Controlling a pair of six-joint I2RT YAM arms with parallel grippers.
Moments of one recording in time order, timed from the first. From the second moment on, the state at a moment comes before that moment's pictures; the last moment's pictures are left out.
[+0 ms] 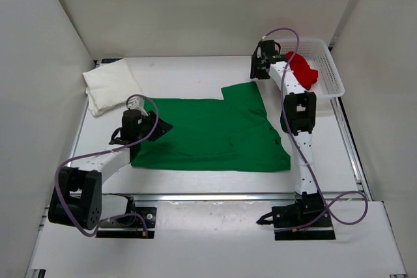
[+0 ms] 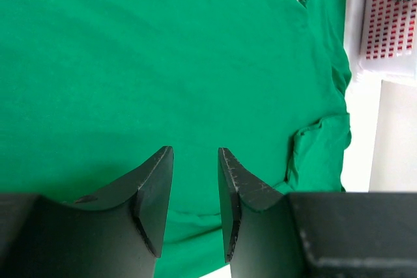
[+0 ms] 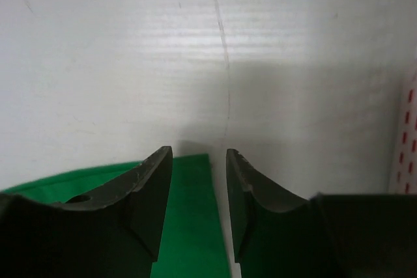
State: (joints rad) left arm -0.19 1.25 0.49 0.20 0.25 -0.75; right arm 0.15 2.61 2.42 -0.64 -0.03 0.17
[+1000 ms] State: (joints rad) left arm 0.08 1.96 1.29 -0.09 0.01 -0.60; right arm 0.13 2.65 2.54 -0.78 -0.18 0.20
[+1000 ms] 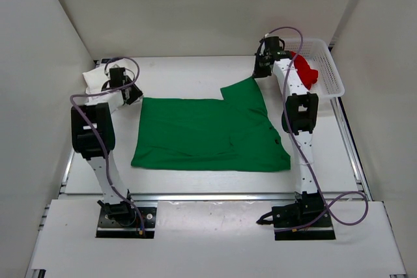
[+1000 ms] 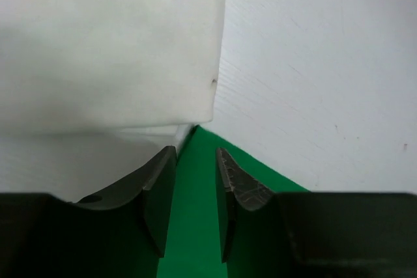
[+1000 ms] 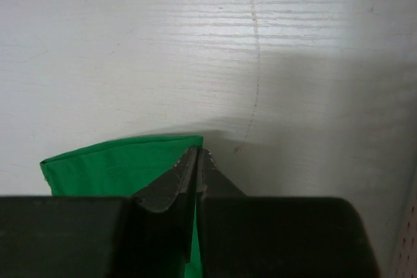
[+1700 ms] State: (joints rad) left arm 0.01 2.17 1.59 -0.33 -0.09 -0.41; right arm 0.12 2.65 2.57 -0.79 -0.24 0.21
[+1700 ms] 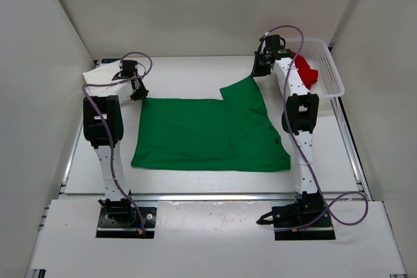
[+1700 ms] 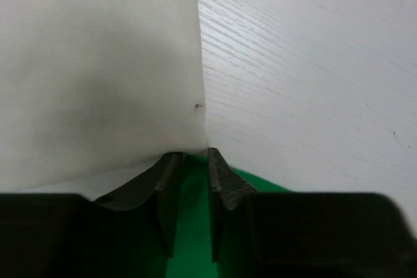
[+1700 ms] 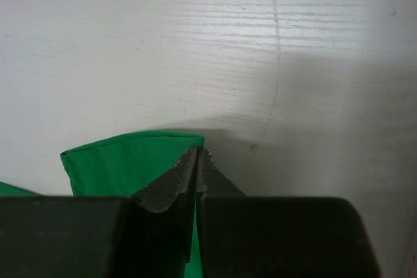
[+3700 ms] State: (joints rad) left arm 0.13 1.42 0.88 -0.15 0.12 -0.55; right arm -0.02 1.12 0.75 -0.45 -0.24 0.35
